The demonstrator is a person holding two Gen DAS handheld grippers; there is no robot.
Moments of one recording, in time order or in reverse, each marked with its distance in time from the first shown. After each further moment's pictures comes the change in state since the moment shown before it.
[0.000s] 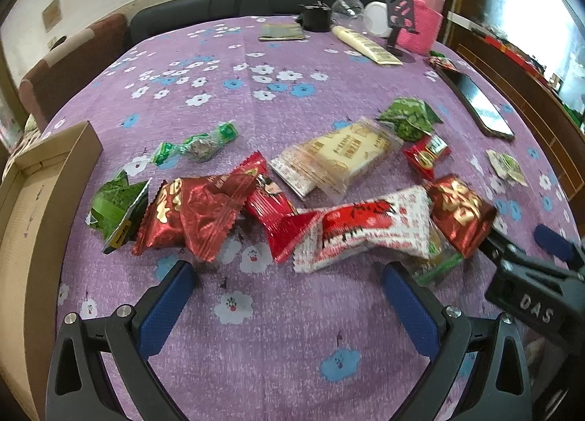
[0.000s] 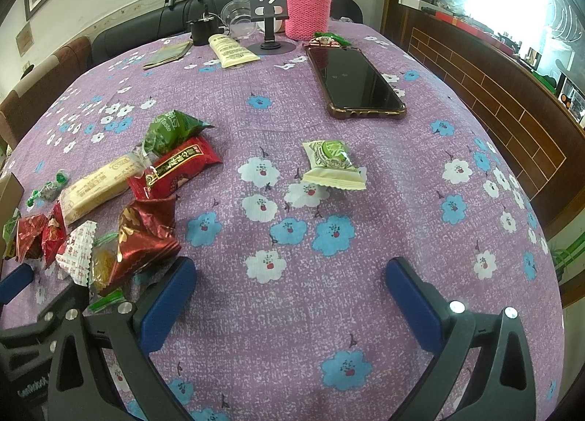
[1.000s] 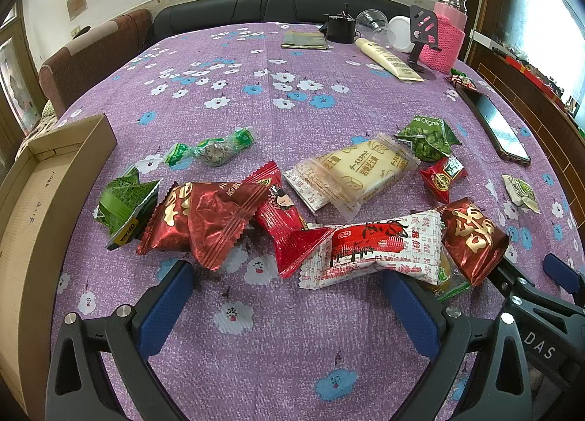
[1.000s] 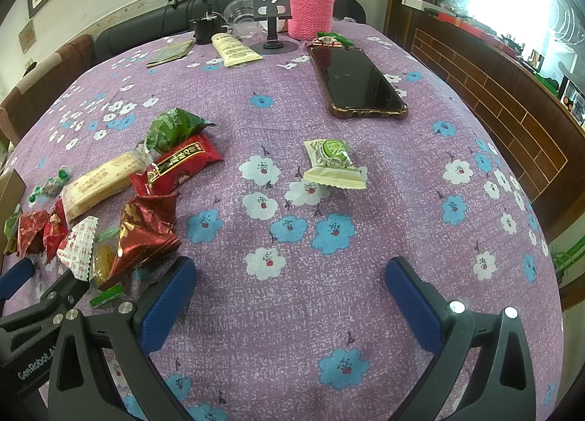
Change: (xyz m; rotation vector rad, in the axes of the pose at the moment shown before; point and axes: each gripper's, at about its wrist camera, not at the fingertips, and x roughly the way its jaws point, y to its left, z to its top) left arm 0.003 0.000 0.003 -0.092 -0.041 0.062; right arm -0.002 -0.001 0.000 0.000 0.001 0.000
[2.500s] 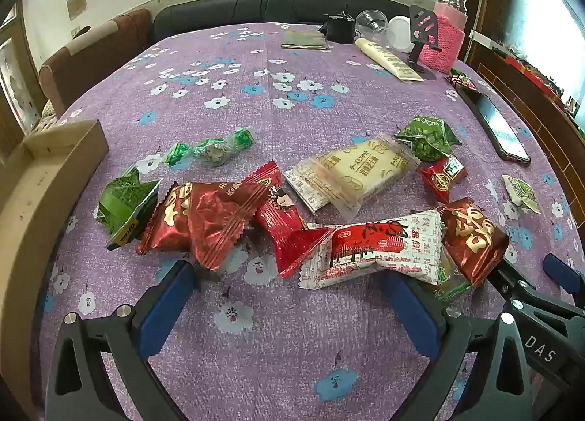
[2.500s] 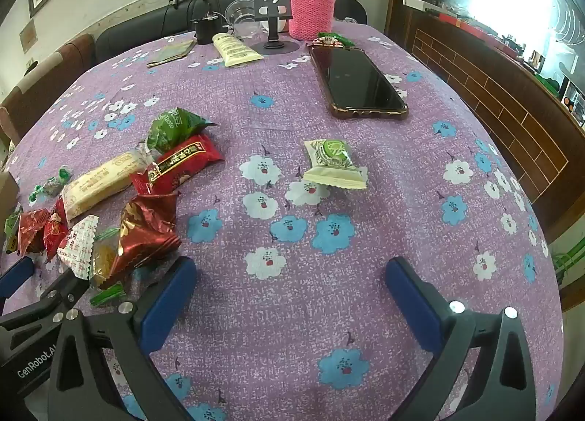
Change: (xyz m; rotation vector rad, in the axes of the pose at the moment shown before) left arm 0.000 0.000 0.000 -0.001 0.001 -0.002; right arm 0.001 0.001 -0.001 -0.011 -0.001 0.006
